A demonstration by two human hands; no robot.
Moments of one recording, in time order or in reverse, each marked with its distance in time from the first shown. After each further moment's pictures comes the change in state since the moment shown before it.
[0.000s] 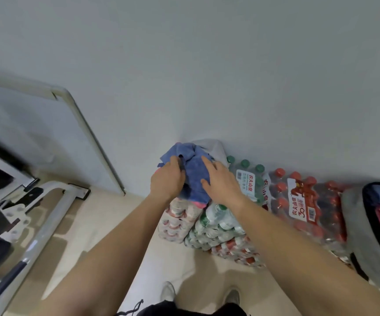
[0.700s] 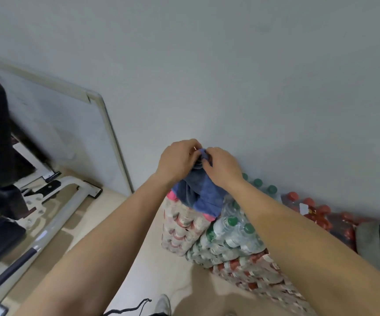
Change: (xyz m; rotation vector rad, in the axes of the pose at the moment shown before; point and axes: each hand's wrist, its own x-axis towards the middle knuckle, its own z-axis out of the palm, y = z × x) left_hand 0.022 0.008 -0.084 -0.201 0.235 0.187; right_hand 0.042 -0.052 -0.065 0.129 0.181 -0.151
